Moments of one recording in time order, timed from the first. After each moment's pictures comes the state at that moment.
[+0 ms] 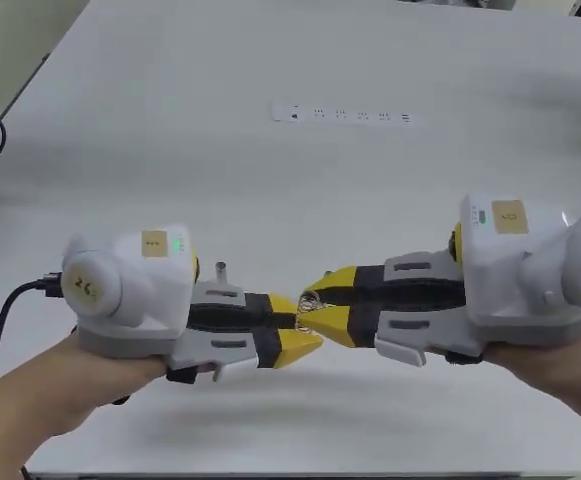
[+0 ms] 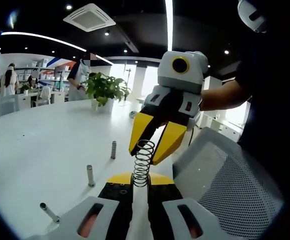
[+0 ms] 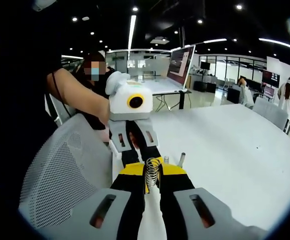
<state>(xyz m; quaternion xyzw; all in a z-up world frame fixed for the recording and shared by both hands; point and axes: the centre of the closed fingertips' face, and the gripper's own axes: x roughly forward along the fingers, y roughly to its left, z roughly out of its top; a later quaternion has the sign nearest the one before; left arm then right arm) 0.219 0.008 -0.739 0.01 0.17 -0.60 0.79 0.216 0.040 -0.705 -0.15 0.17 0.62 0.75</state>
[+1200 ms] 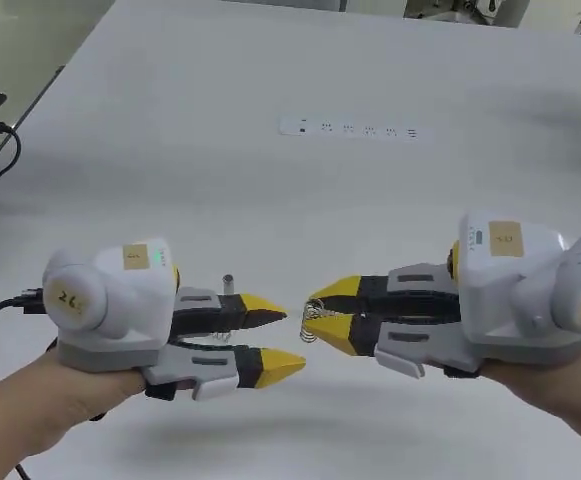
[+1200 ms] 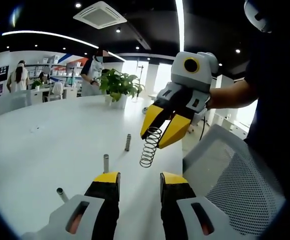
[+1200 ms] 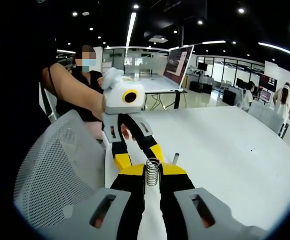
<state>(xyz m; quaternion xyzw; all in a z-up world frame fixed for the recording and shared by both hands) 0.230 0.041 -0.747 0.02 0.18 -0.55 0.81 0.223 0.038 -0.706 -0.17 0.16 0.60 0.77</state>
